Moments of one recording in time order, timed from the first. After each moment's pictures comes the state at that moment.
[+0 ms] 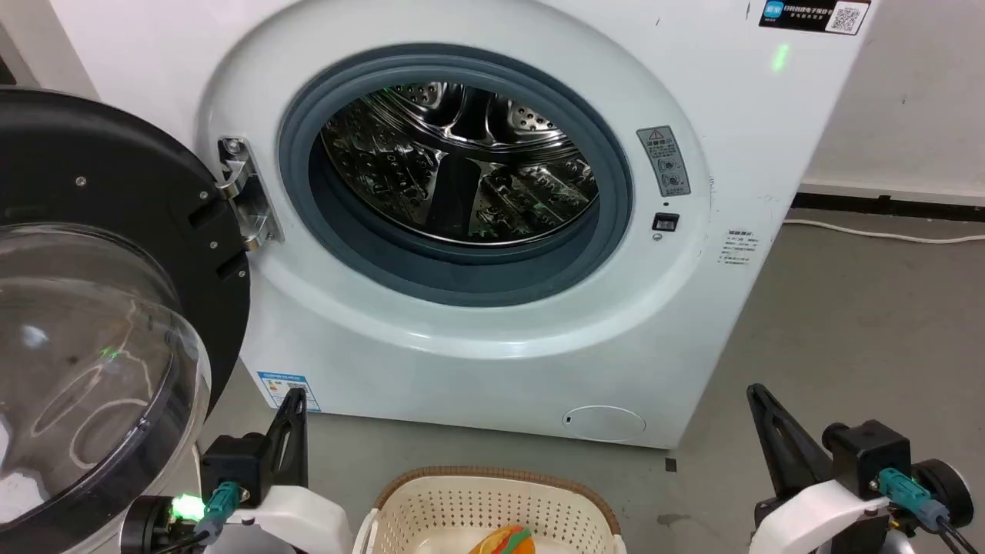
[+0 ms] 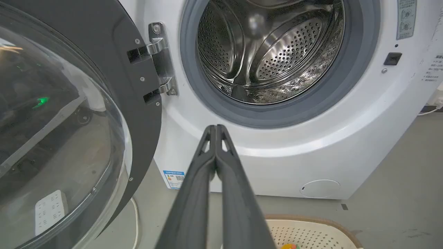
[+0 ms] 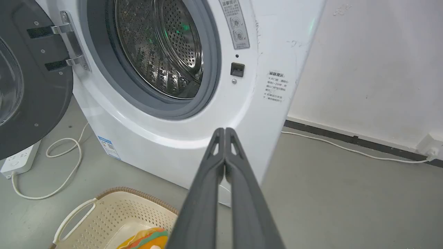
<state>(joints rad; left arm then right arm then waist) 0.02 0.05 0.00 0.00 0.00 0.00 0.00 0.01 -0.05 0.00 0.00 0.01 0.13 0.00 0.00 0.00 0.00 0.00</state>
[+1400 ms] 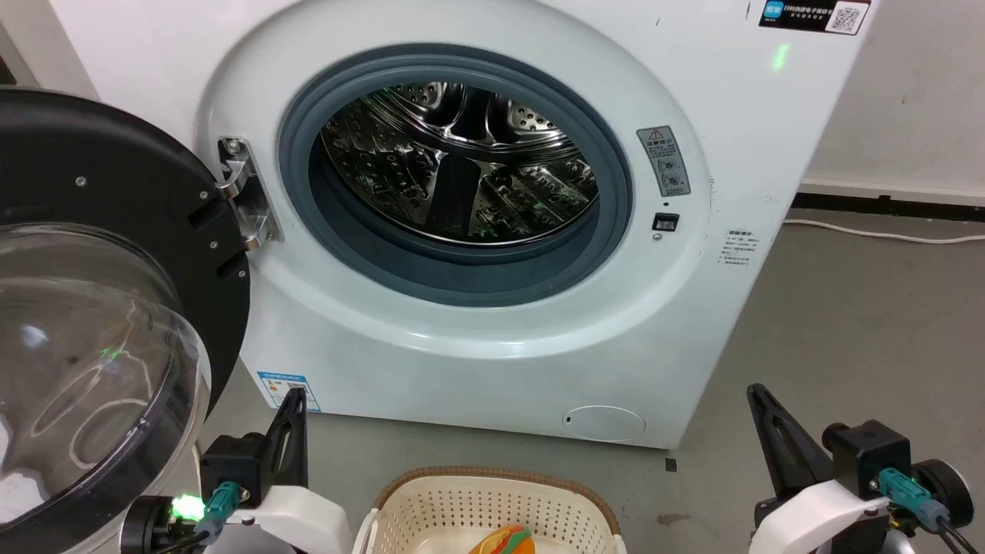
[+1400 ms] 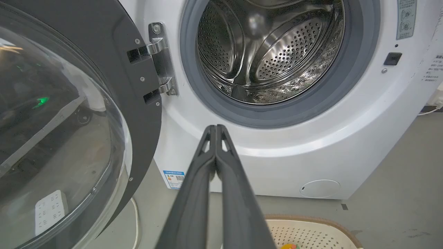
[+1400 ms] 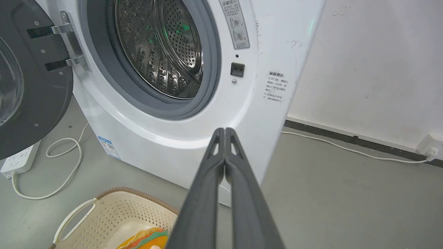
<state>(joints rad) 0.02 0.05 0.00 0.00 0.00 0.00 0.00 0.01 -0.05 0.00 0.00 0.01 0.13 0.00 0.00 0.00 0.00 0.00</state>
